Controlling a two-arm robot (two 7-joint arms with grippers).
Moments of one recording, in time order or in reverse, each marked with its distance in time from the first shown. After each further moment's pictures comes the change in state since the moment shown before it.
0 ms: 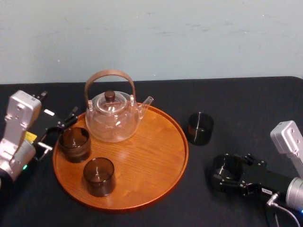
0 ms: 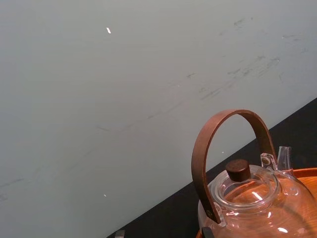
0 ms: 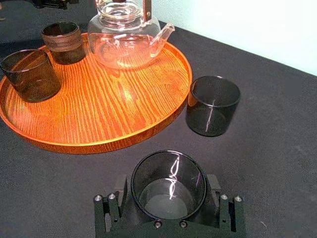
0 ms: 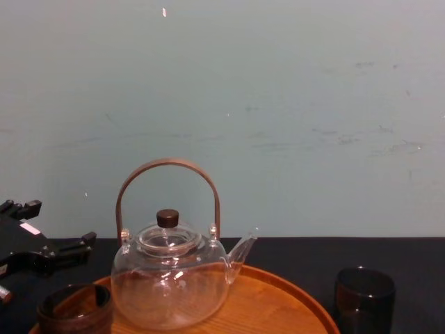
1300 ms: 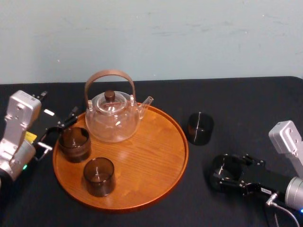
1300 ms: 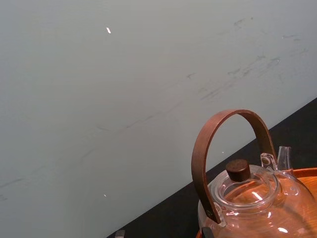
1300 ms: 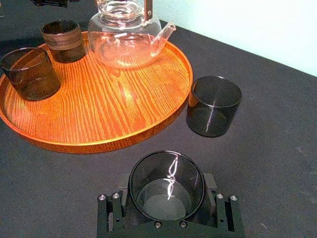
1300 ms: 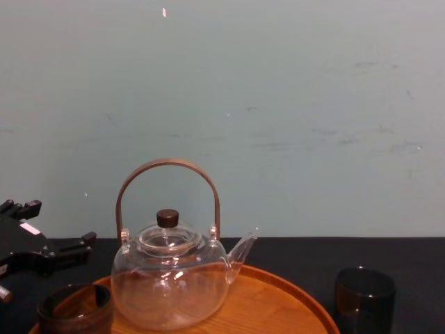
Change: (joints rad) left arm 0.000 0.000 0.000 0.000 0.000 0.000 0.000; right arm 0.010 0.002 -0.010 0.003 -0.006 0.001 -0.002
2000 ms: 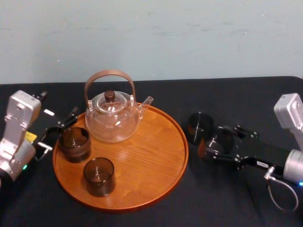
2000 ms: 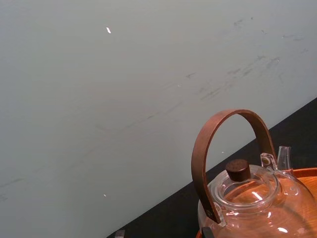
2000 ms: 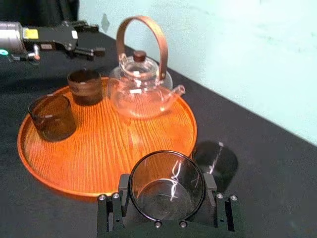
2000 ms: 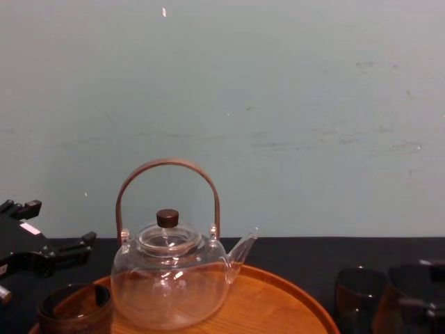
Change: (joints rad) left arm 0.000 0.000 0.000 0.000 0.000 0.000 0.000; right arm 0.120 0.019 -0.024 0.019 0.037 -0.089 0.094
